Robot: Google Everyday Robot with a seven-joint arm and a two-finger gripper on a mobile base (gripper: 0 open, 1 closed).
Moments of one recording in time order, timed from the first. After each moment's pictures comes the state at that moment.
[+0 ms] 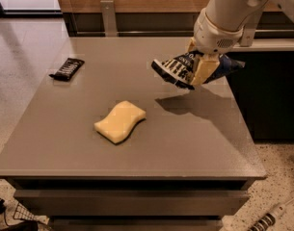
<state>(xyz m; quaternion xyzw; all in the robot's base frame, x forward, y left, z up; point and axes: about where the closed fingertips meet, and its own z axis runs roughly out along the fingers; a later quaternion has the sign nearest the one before) 0.577 -0.127 0.910 -0.76 0.63 -0.01 0.16</state>
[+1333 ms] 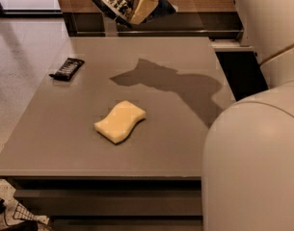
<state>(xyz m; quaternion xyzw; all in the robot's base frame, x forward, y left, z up) 0.695 0.021 1.023 -0.79 0.51 0.00 0.34</state>
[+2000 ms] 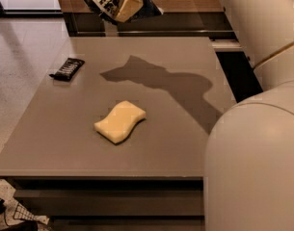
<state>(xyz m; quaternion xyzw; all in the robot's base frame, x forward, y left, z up) 0.714 0.058 1.024 -0.76 0.52 0.00 0.39</state>
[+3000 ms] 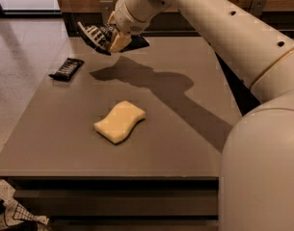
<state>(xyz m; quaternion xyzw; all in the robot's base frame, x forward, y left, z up) 0.728 0.092 0.925 -0.76 0.53 0.01 0.38</state>
